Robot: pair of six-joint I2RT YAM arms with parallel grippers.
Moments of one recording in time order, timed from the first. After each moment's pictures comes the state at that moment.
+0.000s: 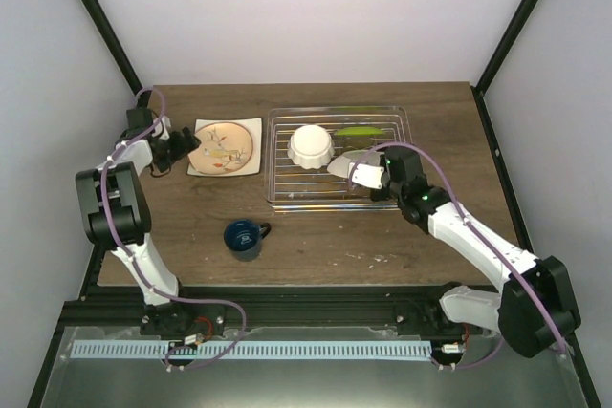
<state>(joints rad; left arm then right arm) 0.25 1.85 1.25 -0.38 0.39 -0.33 0.47 1.17 0.75 -0.15 0.21 -1.26</state>
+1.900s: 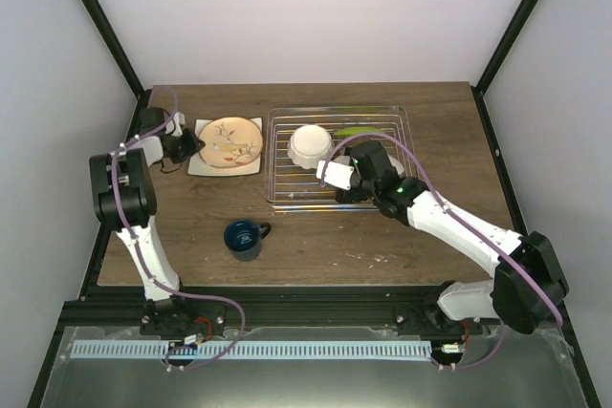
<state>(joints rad) 0.21 2.04 1.32 -0.25 0.50 -0.32 0.67 1.30 0.91 -0.25 0.12 -0.96</state>
